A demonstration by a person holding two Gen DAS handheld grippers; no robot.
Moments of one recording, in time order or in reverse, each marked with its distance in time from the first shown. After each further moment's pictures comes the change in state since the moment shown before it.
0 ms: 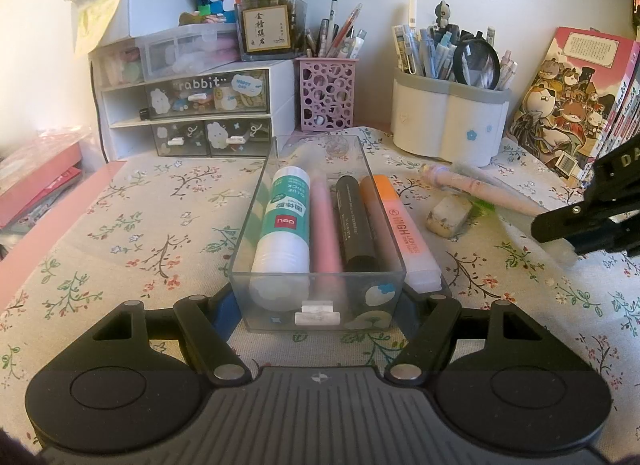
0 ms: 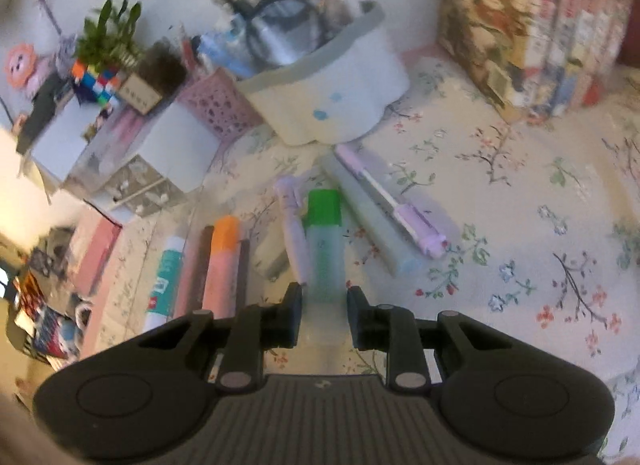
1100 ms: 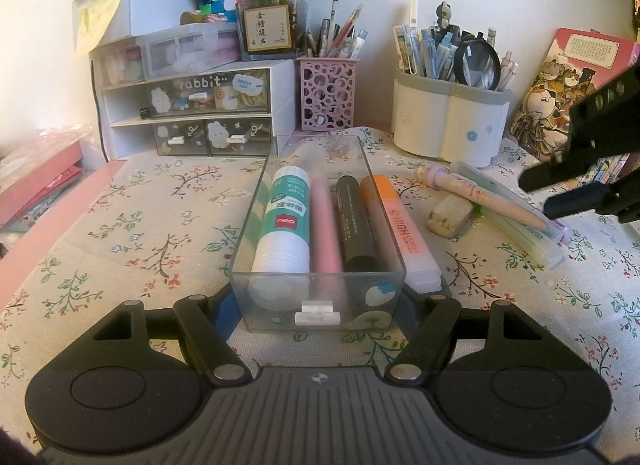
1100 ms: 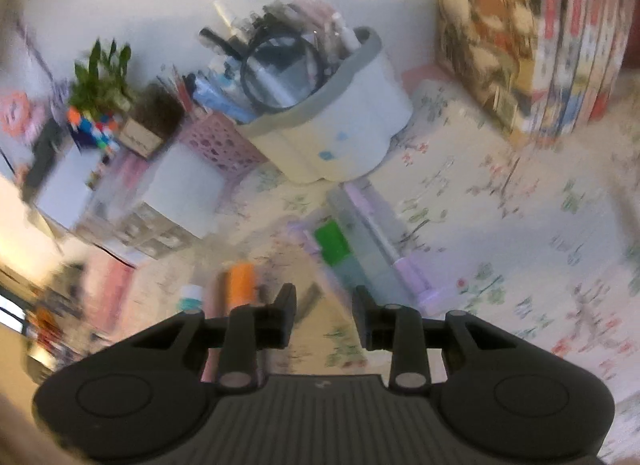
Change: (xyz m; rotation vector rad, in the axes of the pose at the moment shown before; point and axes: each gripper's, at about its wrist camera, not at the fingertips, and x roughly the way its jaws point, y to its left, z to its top) left arm 0.000 0.000 0.000 -0.003 0.000 0.000; right arm 0.003 0.007 0.023 0.024 -0.049 -0.018
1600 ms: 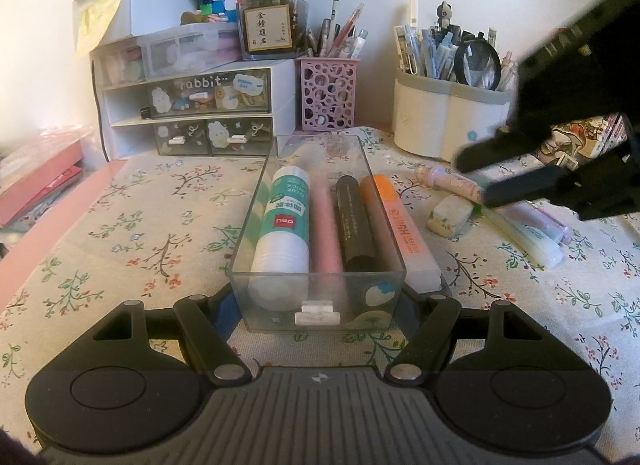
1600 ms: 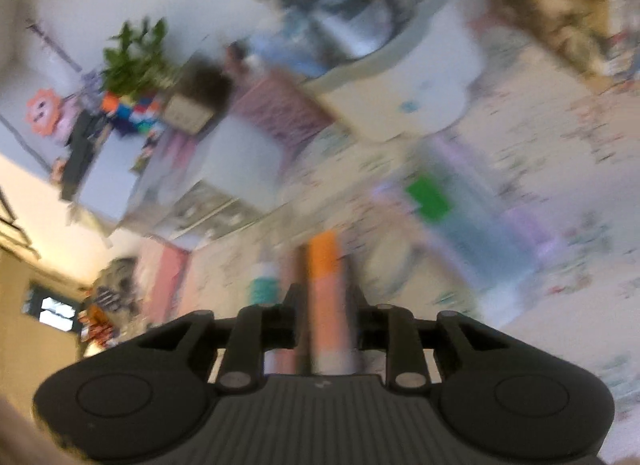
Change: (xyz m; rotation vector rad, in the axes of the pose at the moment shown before) left arm 0.000 0.000 0.000 0.000 0.000 -0.001; right arm 0.021 0.027 -0.004 0.115 0.081 0.173
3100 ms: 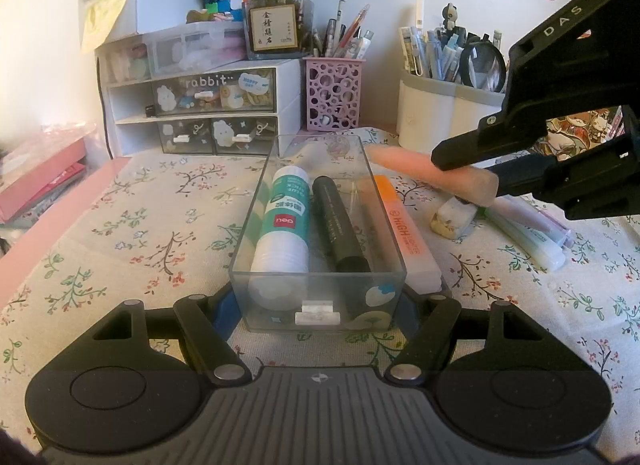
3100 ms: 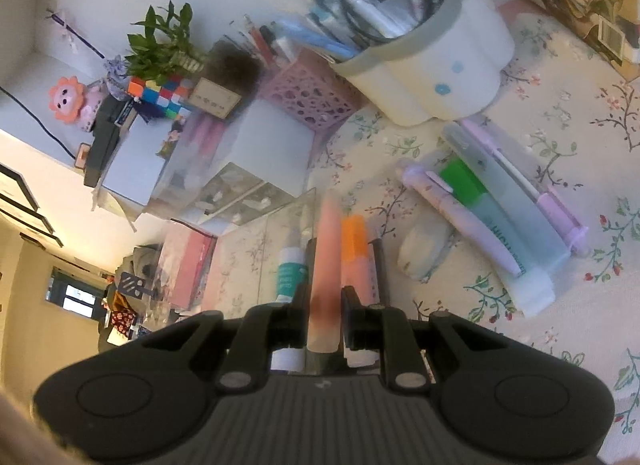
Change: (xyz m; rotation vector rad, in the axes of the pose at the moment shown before) left arm 0.000 0.001 -0.001 -0.009 0.000 0.006; right arm 0.005 0.012 -0.008 -0.010 0.051 0.096
